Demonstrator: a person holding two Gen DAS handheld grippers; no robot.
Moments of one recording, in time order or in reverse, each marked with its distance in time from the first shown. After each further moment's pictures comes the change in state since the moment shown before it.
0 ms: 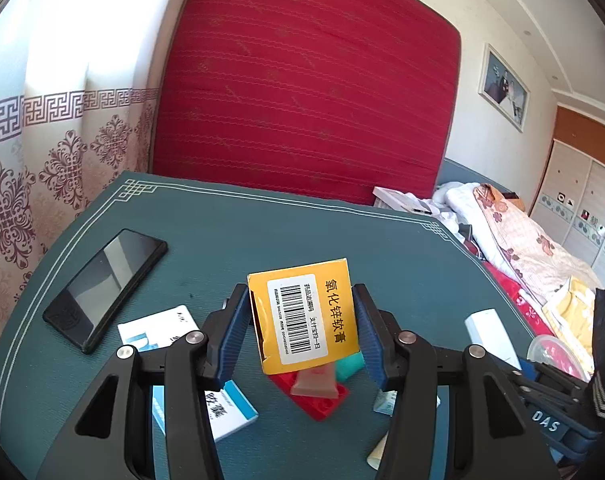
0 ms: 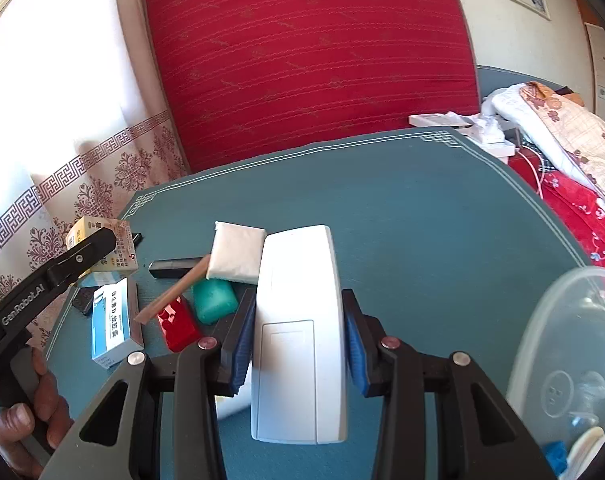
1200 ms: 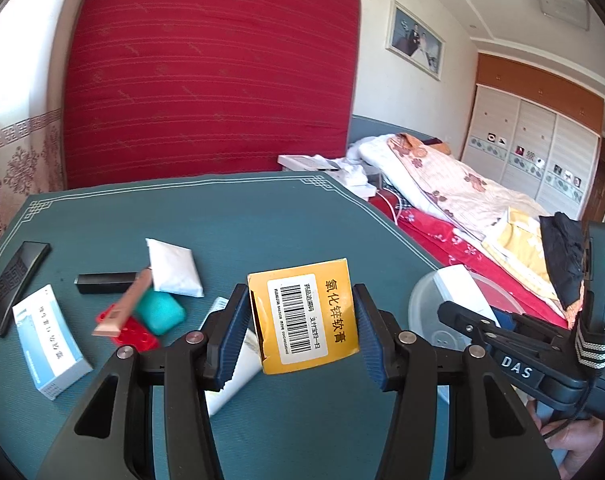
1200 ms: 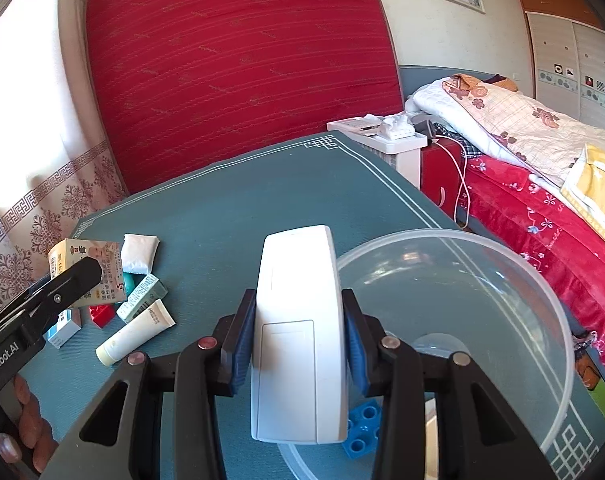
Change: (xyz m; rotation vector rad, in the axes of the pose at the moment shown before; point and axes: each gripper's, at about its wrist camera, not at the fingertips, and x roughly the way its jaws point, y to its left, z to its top) left arm -0.023 -0.141 -0.035 0.204 0.087 -0.239; right arm -0.074 -0.104 -0.020 0.099 -0.044 -0.189
